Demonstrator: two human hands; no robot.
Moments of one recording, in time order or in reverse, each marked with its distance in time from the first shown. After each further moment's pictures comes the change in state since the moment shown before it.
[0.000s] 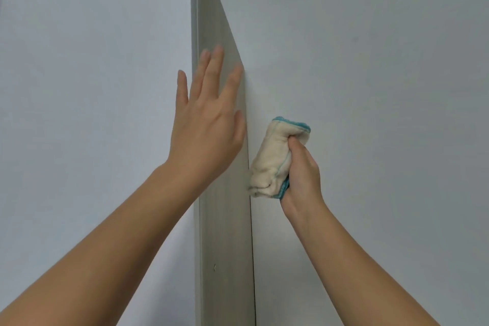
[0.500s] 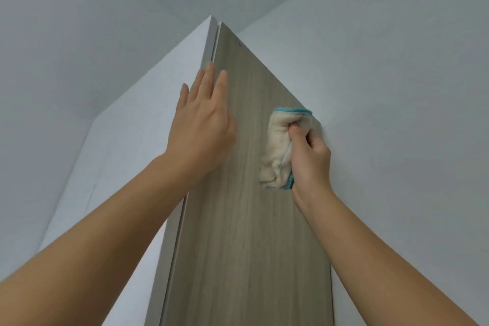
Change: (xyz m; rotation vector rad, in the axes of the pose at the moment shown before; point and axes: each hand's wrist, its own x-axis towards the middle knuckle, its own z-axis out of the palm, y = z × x) left_hand 0.108 -0.011 0.037 0.477 0.016 -0.184; right_hand 0.160 -0.035 0.081 0.039 -0.425 -0.280
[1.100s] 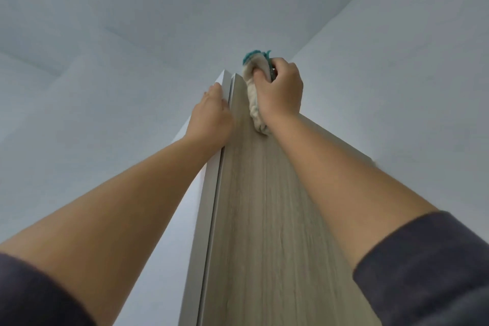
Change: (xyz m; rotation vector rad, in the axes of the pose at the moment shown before) left_hand 0.111 -0.032 0.004 -0.146 0.069 -0.174; right_hand 0.122 -0.066 0.140 -0.205 0.032 -0.671
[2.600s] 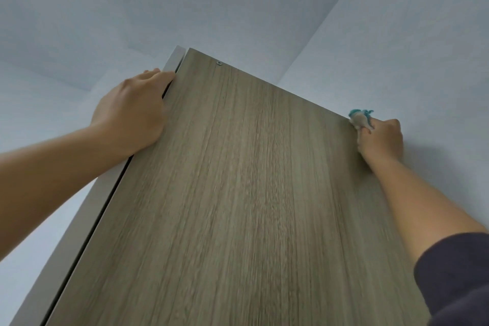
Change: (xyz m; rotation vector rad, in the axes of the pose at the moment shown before) left_hand -0.043 0.005 0.009 0.728 0.192 0.266; right_hand 0.022 0.315 -0.112 -0.404 -0.029 0.292
